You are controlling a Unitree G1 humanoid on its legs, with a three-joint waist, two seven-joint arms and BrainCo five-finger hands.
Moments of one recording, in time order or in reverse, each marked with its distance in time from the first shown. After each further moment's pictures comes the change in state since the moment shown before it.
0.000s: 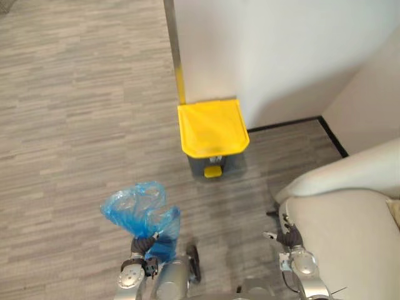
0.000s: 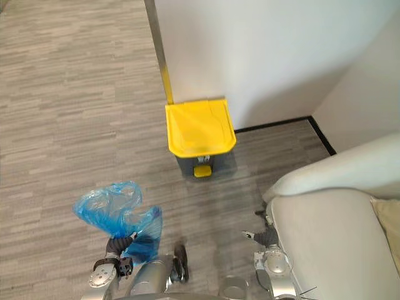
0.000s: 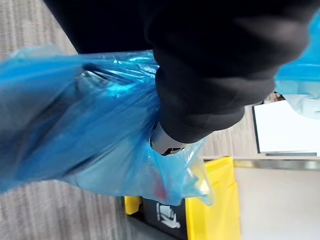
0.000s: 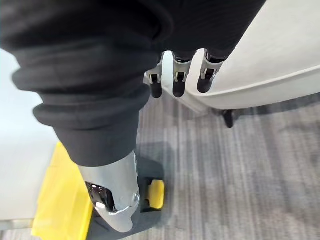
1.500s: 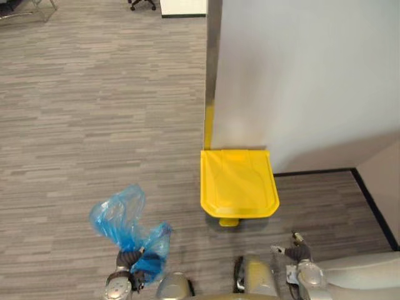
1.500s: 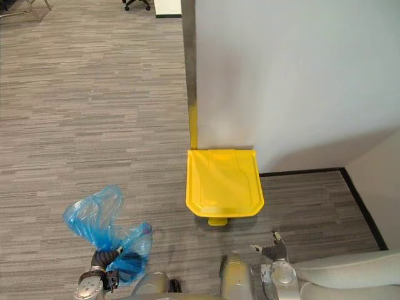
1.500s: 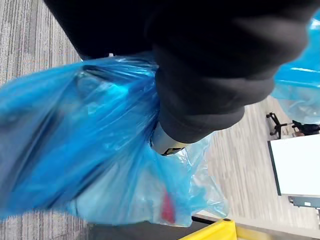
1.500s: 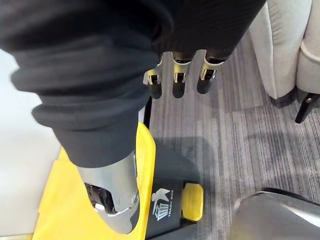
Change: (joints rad) left arm 0.001 0.088 0.017 0.057 0.010 0.014 0.019; right arm 0.013 -0.007 -0.085 0.091 0.015 0.038 -0.005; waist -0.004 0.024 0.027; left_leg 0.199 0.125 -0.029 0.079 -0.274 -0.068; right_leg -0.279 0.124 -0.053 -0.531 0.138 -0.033
